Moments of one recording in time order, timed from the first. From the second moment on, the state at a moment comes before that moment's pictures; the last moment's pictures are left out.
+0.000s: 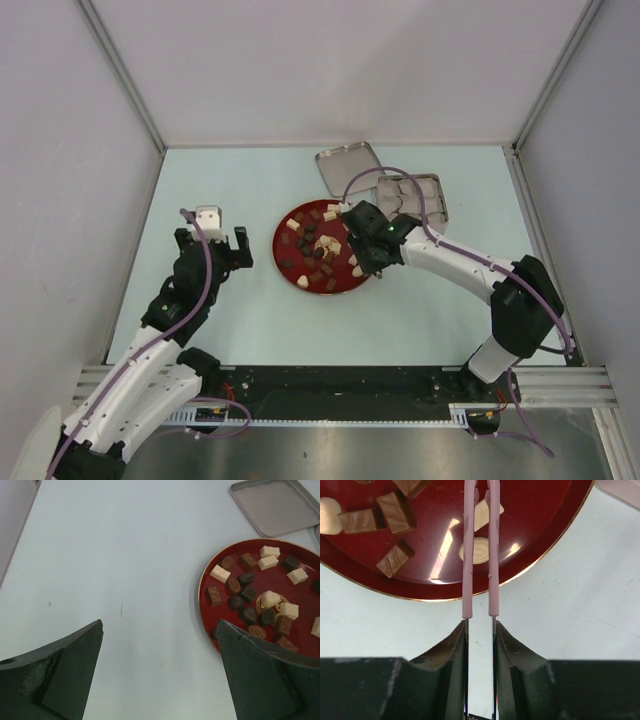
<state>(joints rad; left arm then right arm) -0.45 0.65 0.60 -0.25 -0.44 -0.16 0.80 1.61 1.25 -0.74 0.18 0.29</state>
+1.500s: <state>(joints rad) -0.44 0.65 0.60 -0.25 -0.44 -0.15 0.76 1.77 1.30 -0.78 0.05 0.45</state>
